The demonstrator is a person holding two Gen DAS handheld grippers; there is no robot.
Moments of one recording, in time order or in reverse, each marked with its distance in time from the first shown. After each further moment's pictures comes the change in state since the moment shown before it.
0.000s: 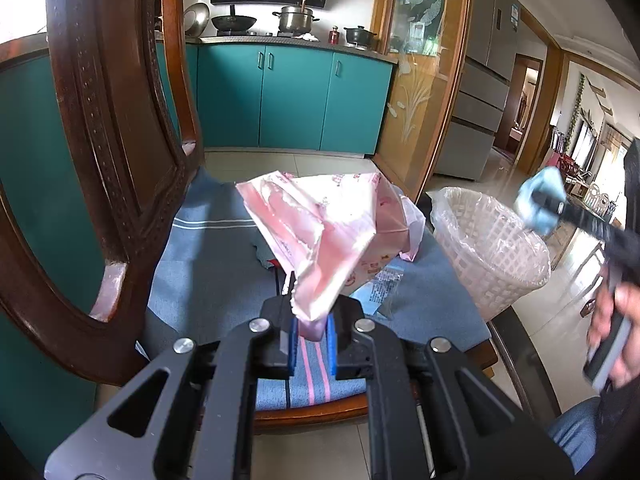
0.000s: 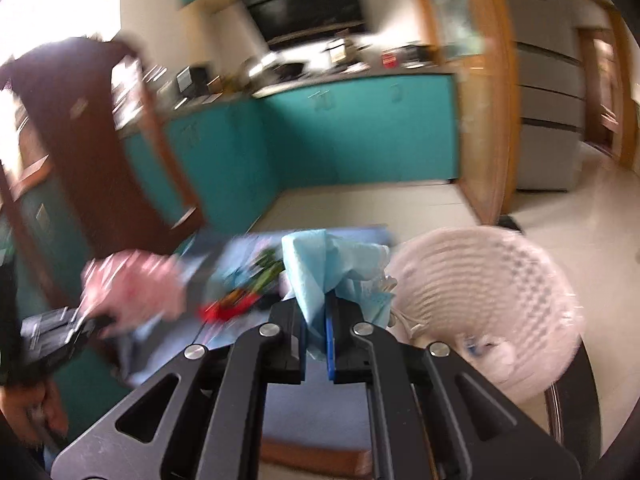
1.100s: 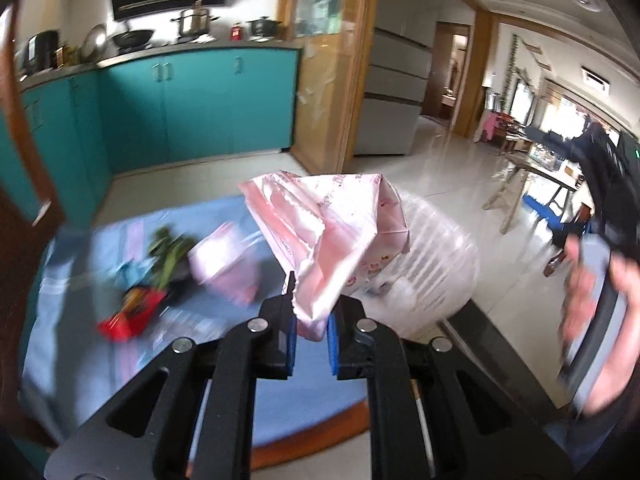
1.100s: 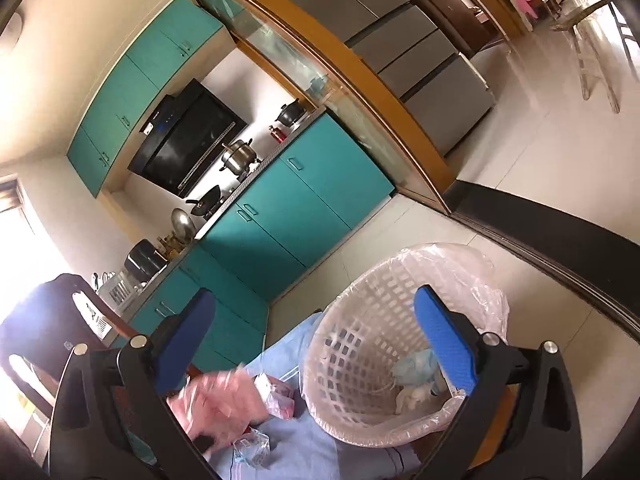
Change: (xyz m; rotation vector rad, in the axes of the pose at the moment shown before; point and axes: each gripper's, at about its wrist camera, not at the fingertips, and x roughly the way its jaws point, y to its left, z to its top) left arm 0.065 -0.188 0.045 0.195 0.022 -0.223; right arm -0.061 -0.158 -0.003 0.596 -0.264 0.008
